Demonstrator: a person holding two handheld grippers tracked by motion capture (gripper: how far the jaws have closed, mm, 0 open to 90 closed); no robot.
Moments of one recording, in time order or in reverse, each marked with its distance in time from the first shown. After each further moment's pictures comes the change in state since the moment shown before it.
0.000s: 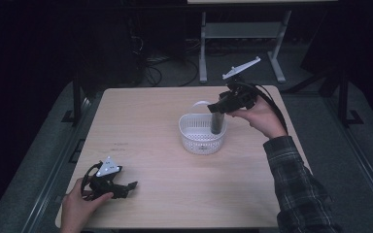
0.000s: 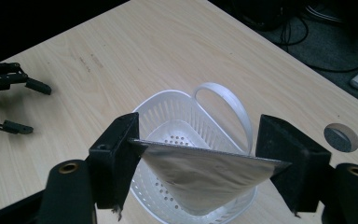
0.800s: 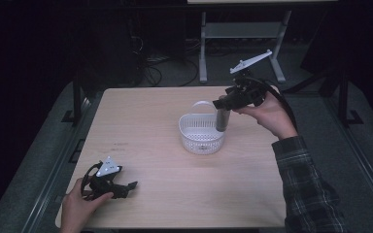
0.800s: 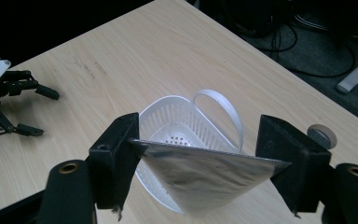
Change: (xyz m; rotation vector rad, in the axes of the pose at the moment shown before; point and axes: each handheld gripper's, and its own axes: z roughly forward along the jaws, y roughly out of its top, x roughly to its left) left arm 0.000 0.000 0.000 0.002 -0.001 0.000; right arm 0.010 0.007 -0.035 -0.022 -0.028 -0.005
